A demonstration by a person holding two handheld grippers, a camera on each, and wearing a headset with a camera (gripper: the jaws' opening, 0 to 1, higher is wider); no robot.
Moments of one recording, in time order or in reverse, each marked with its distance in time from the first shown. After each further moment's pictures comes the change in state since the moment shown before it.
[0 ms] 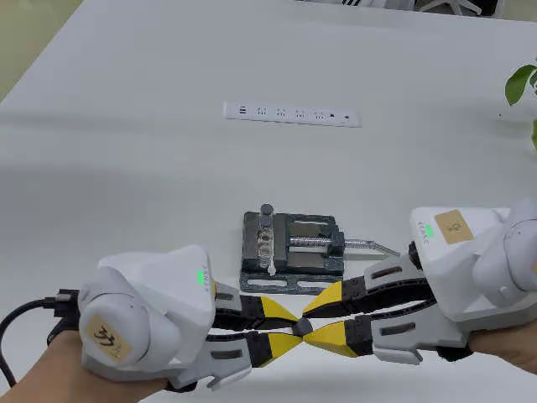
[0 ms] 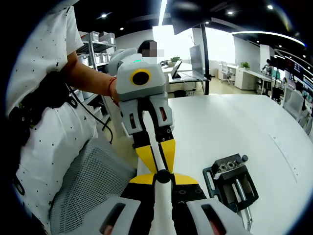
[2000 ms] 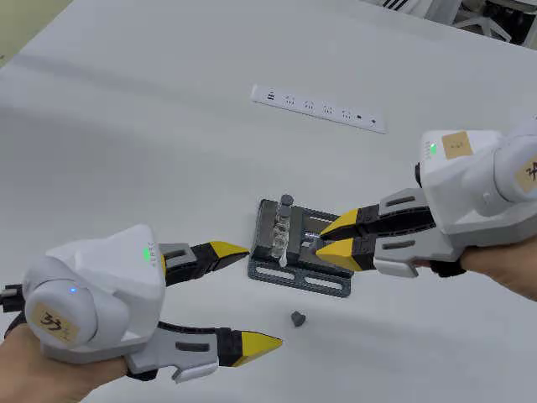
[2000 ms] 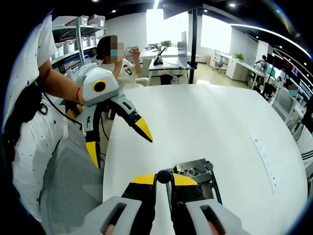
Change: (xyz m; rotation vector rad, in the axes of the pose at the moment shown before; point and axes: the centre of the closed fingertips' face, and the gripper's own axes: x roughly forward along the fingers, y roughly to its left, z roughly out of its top) left arm -0.044 0.044 -0.022 -0.143 -0.193 0.255; right arm 0.001 -0.089 0.032 -0.030 0.179 -0.128
